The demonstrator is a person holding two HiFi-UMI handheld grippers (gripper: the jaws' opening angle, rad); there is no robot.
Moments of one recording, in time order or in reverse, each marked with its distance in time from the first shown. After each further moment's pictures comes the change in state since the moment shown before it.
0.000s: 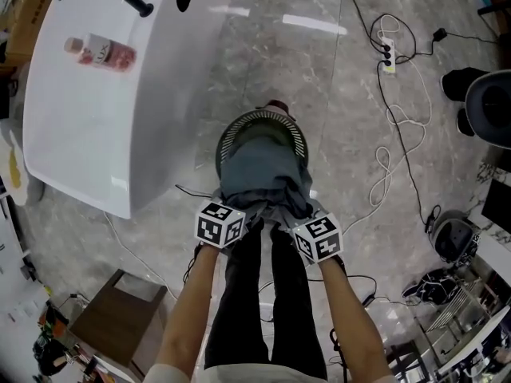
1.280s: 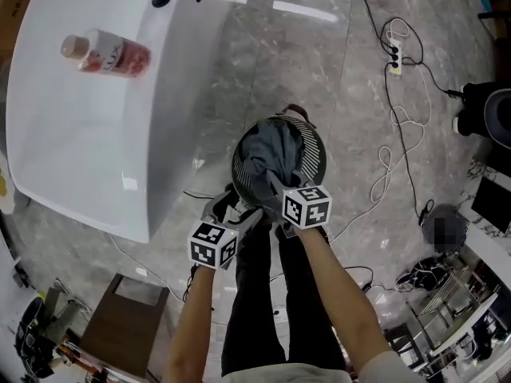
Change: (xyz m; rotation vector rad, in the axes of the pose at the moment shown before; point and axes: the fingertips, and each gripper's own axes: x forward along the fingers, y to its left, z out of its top) left arm -0.058 0.081 0.005 -0.069 -0.061 -0.018; right arm 0.140 -0.001 0.084 0.247 -0.099 -0.088
